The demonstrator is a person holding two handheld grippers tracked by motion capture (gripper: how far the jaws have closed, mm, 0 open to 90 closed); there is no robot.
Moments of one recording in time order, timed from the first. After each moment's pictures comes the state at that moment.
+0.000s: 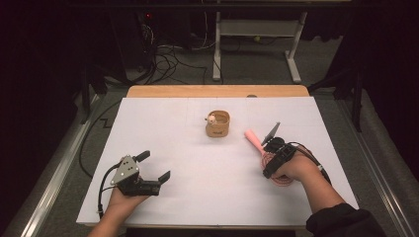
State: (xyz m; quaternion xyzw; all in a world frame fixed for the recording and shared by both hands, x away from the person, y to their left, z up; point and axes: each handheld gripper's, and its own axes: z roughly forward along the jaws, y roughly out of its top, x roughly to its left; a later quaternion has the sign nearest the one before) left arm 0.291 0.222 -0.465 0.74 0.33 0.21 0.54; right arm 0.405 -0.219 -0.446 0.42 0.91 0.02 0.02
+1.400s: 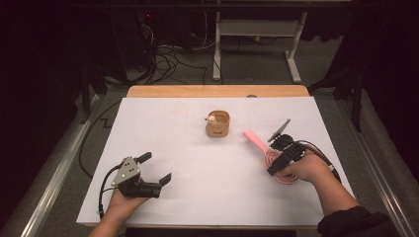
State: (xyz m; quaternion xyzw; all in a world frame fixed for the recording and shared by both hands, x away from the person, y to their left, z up) left arm 0.289 0.220 -0.466 0.75 0.32 0.20 0.54; right arm 0.396 -0.235 -0.424 0.44 0.90 0.06 0.02
